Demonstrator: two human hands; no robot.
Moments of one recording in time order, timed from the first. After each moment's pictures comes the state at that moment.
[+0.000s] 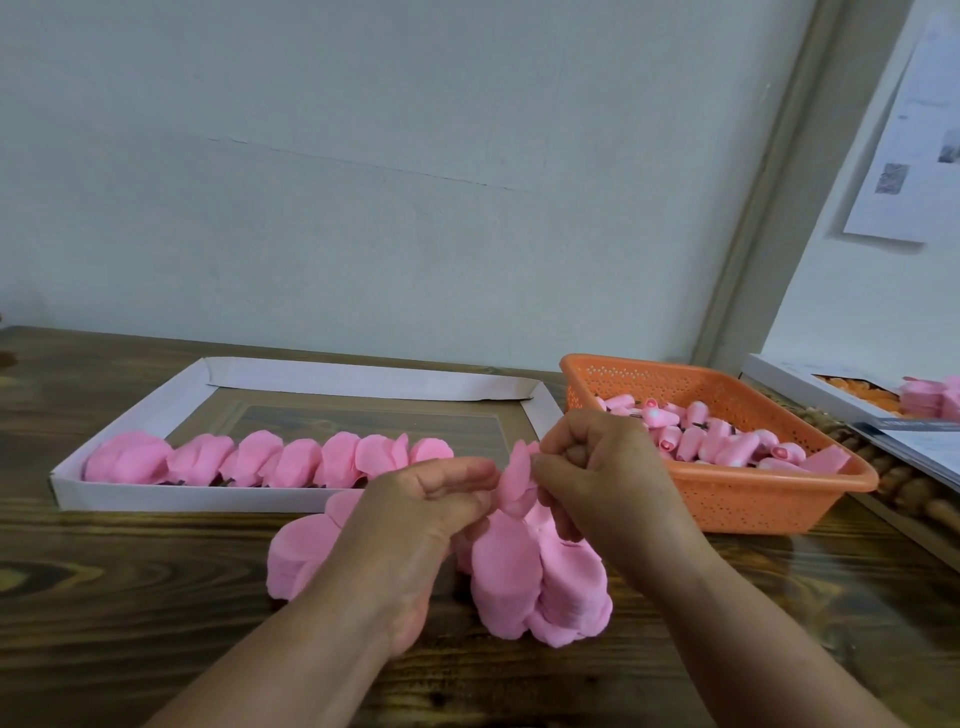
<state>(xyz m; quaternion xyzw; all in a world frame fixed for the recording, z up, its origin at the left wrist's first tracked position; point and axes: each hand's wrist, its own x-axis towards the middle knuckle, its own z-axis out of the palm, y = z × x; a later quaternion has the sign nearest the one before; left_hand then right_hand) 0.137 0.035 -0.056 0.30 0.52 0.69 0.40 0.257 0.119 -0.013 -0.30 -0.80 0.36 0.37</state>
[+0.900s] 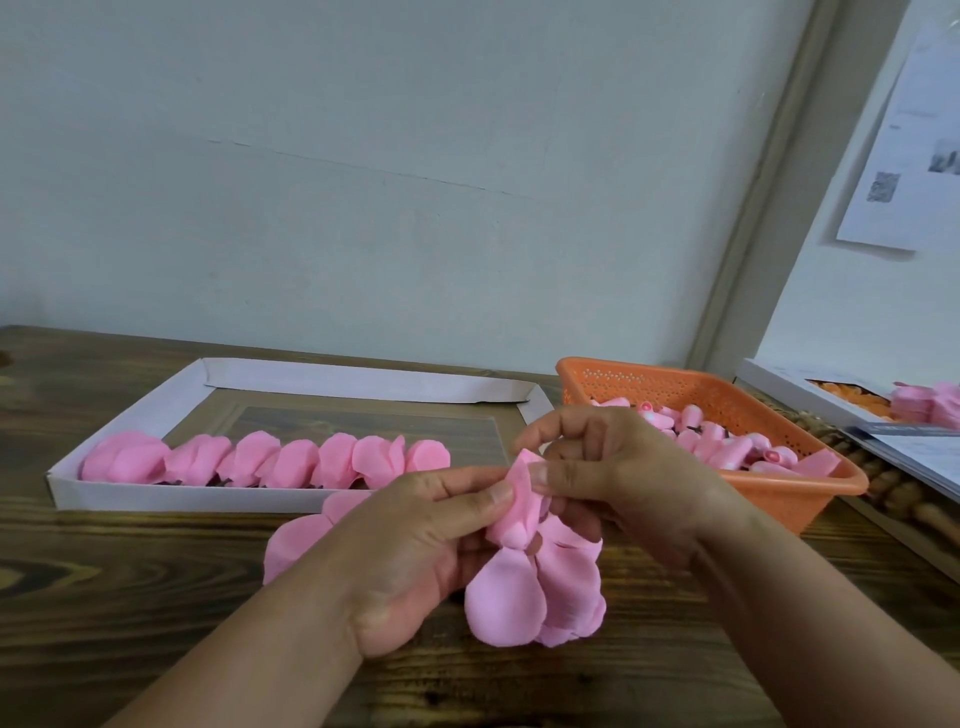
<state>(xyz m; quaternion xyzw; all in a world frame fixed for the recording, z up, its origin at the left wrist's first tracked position) 0.136 0.023 -0.039 0.43 0.37 0.61 0.56 0.271 0.134 0.004 -0.17 -0.77 0.58 0.21</state>
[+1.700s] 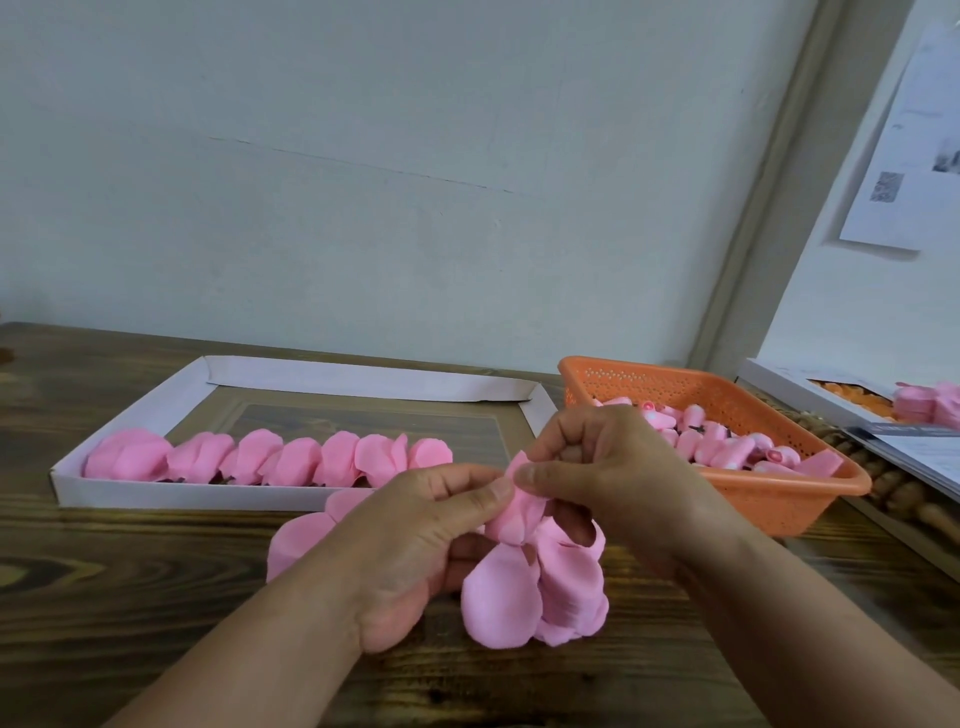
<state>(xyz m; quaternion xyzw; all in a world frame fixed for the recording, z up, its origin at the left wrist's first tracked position) 0.136 0.023 -0.041 0.37 0.46 0.61 0.53 0.264 0.127 0.000 -0.23 -0.81 0.47 0.27</state>
